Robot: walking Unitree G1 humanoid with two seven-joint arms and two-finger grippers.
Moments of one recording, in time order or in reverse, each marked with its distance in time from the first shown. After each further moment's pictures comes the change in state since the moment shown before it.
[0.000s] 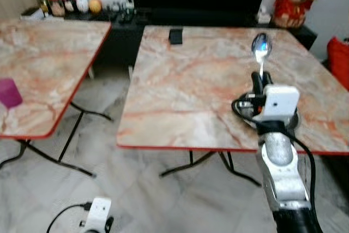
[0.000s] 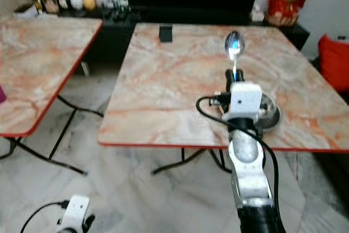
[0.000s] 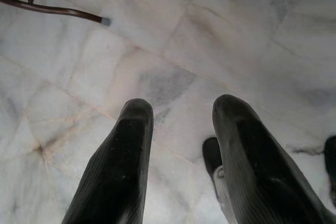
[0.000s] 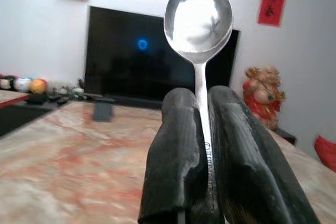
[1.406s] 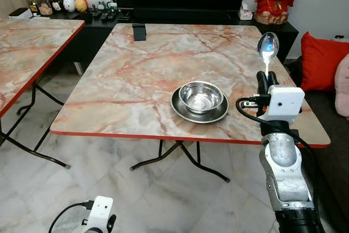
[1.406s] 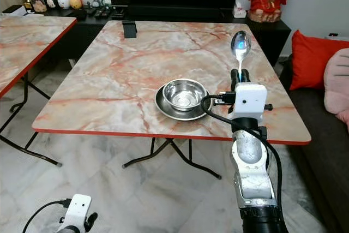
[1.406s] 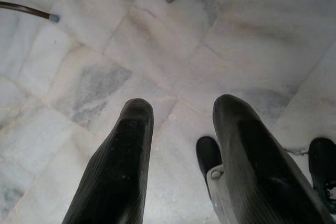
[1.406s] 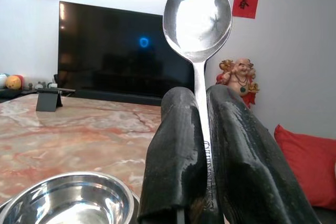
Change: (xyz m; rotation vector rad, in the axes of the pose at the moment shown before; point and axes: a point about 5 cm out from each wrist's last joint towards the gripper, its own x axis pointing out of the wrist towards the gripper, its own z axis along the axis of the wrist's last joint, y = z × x) left arm 0.001 -0.004 0.003 -0.022 -0.012 -0.017; right arm -0.001 -0.006 -0.003 -0.006 0.011 -0.026
